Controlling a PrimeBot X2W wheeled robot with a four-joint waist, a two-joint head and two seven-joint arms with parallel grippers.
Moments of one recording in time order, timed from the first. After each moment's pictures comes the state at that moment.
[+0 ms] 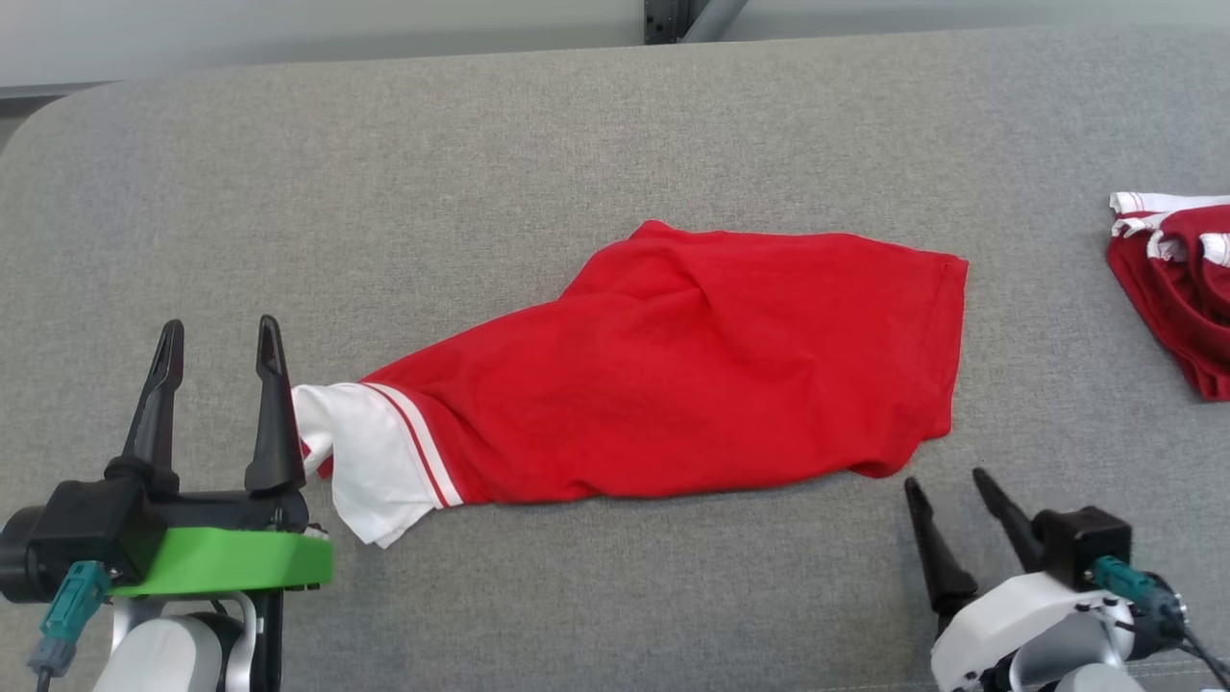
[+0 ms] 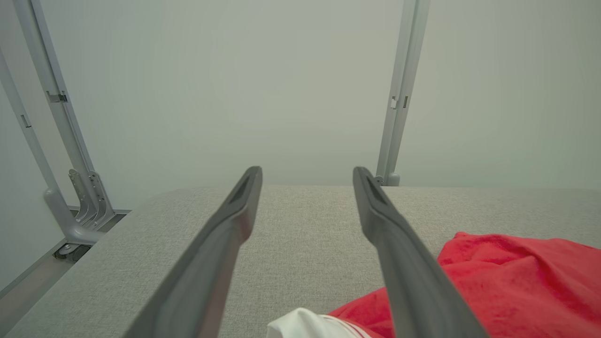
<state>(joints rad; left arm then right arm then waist) -0.13 0.36 -0.25 -0.09 -0.46 0.19 -0.25 0.01 -0.15 0.09 0.16 0.24 0.13 -0.09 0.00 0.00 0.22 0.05</state>
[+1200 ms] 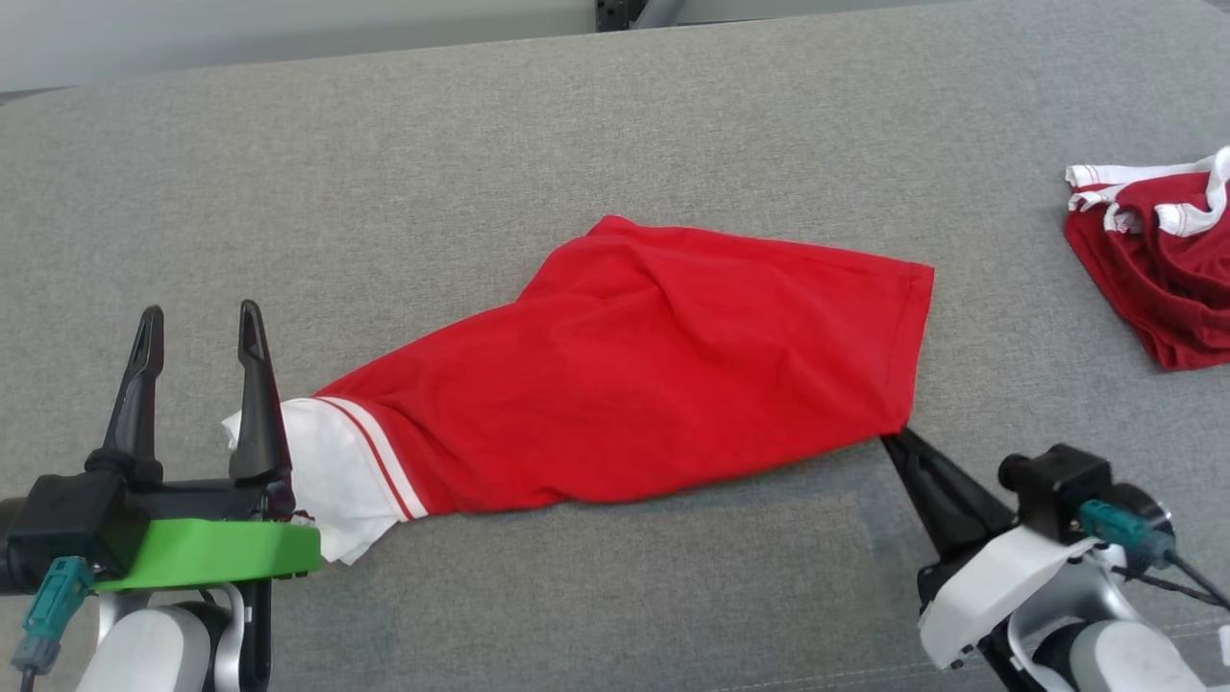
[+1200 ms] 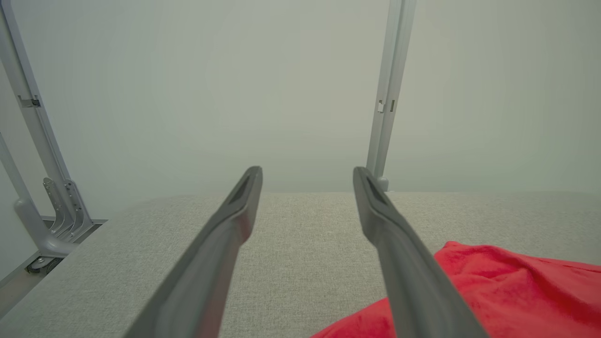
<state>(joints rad) -0.14 0.35 -0.22 -0.09 -0.45 0.19 -0.26 -0.02 -0.28 0.25 -0.07 0.30 0.13 0.08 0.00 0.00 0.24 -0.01</state>
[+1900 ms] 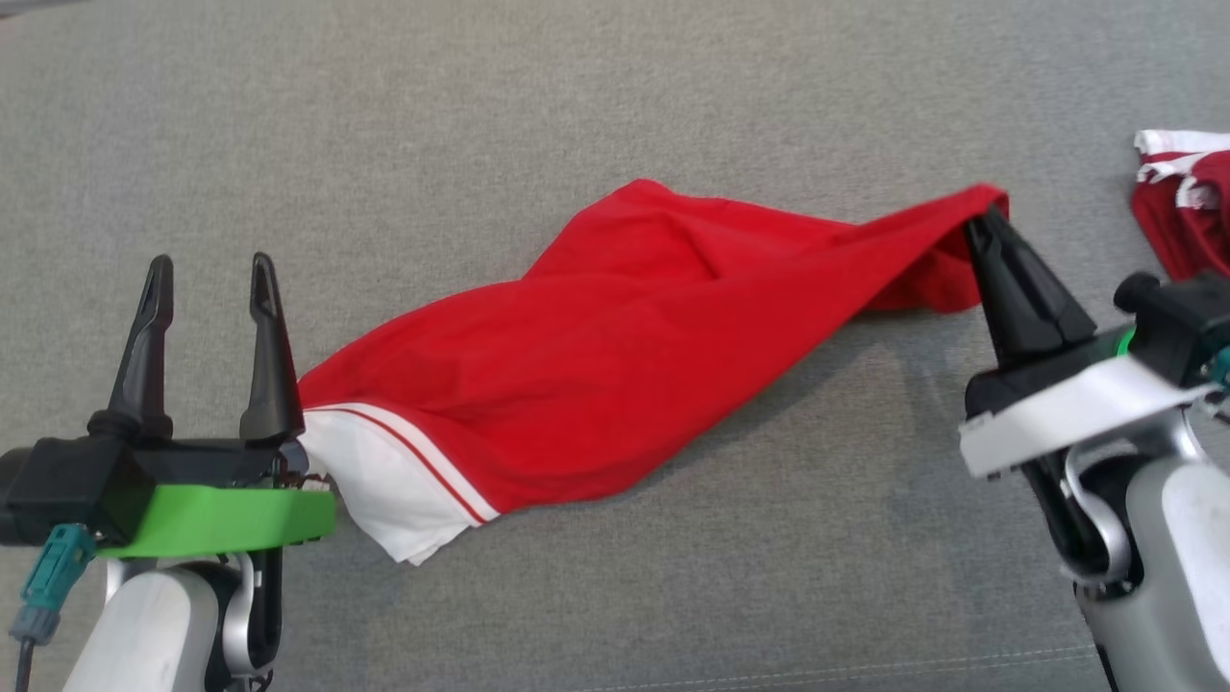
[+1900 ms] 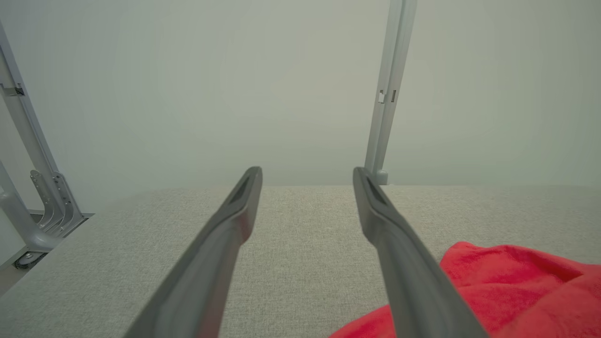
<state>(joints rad) -0.21 0.35 -0.24 -0.11 -0.45 0.18 -0.25 -0.26 -0.23 0.11 -0.17 0.31 0.13 0.05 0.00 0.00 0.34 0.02</state>
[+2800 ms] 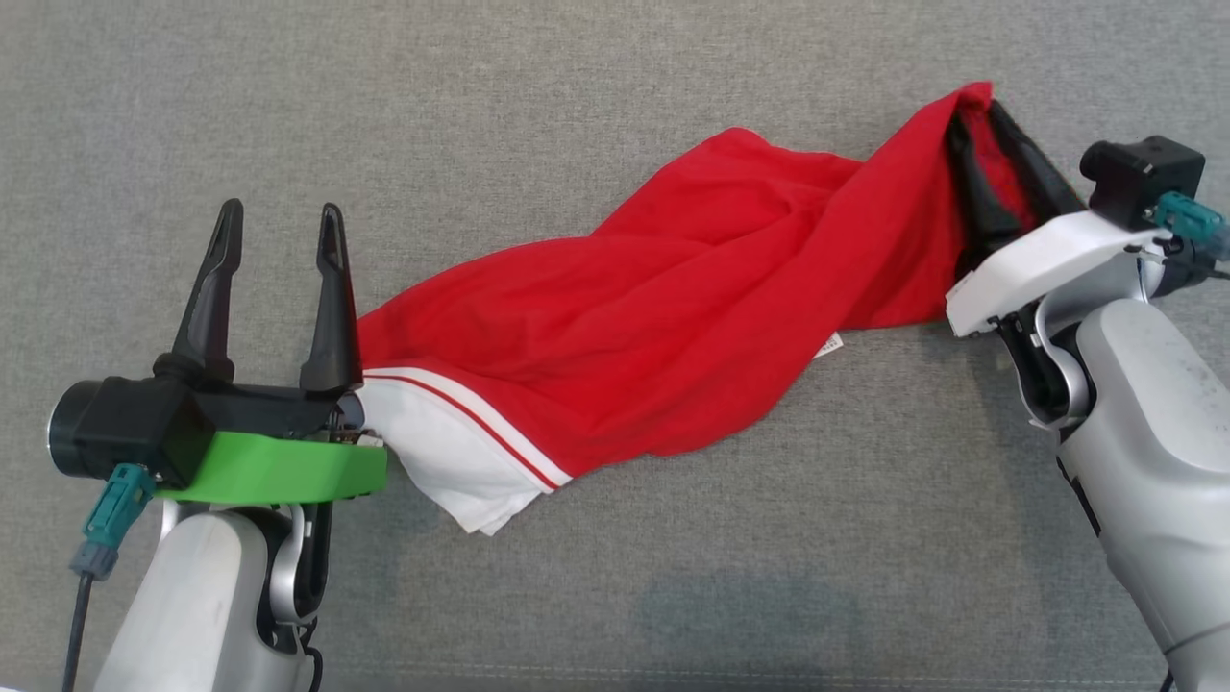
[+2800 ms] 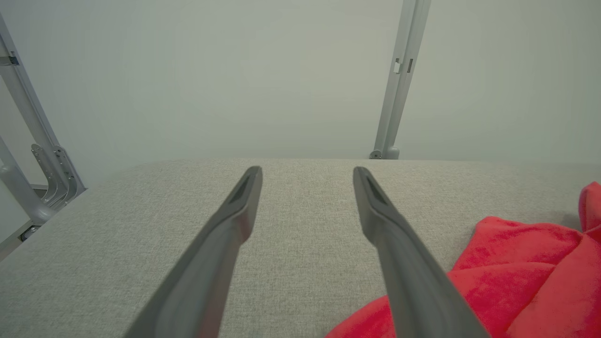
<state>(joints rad) -0.32 0.25 -0.25 -0.02 -0.39 0.08 -0.26 -0.70 -0.30 0.29 0.55 0.48 0.13 -0.21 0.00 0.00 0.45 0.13</state>
